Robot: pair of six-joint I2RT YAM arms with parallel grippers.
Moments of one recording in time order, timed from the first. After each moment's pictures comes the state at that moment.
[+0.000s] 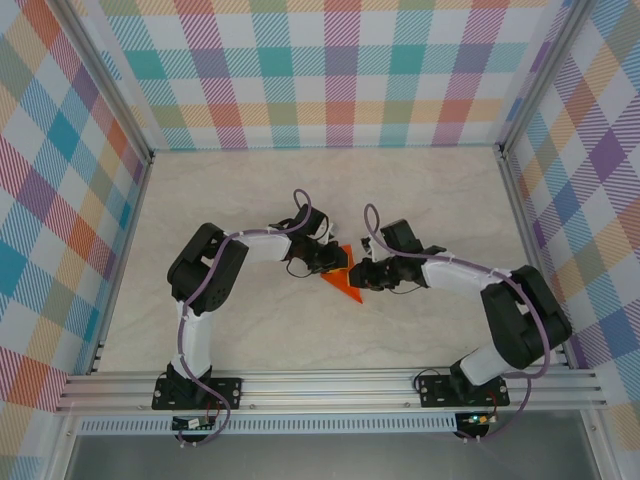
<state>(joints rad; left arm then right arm) -0.61 2.06 1.23 -0.17 0.58 -0.71 0.52 1.54 0.76 -0.23 -0.61 0.54</state>
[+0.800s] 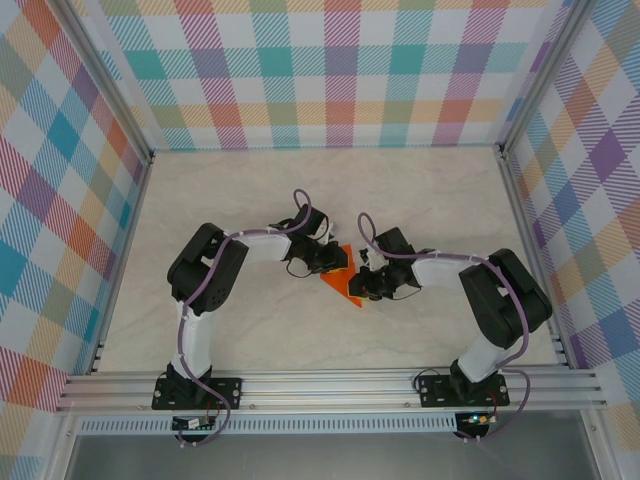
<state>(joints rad) -0.61 2.06 1.23 -0.18 0.58 -0.71 0.53 1.66 0.74 -0.21 -0.61 0.58</state>
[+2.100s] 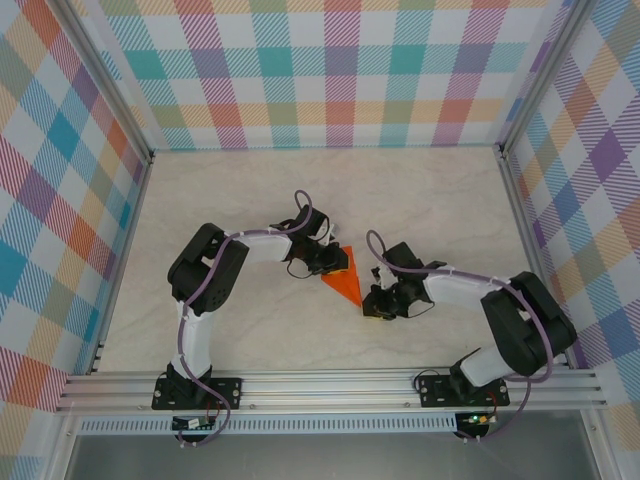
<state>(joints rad) -0.61 2.06 1.23 -0.19 0.58 -0.71 0.56 1.46 0.62 -0.42 -0.53 0.60</state>
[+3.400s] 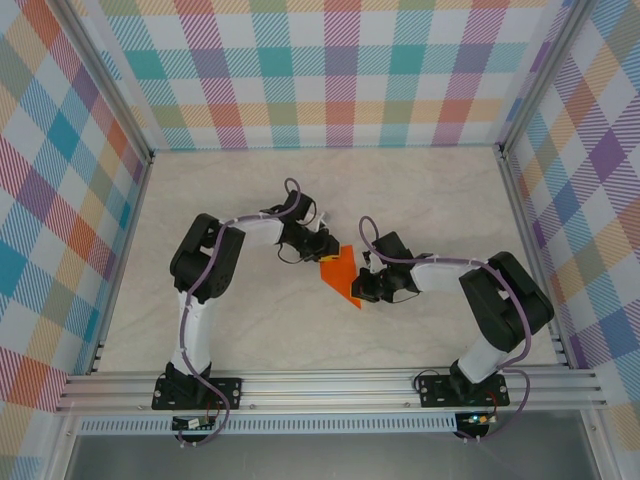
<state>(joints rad) -0.47 2.16 1.38 -0.30 0.71 -0.60 0.56 1.65 0.71 -0.18 -0.49 0.70</state>
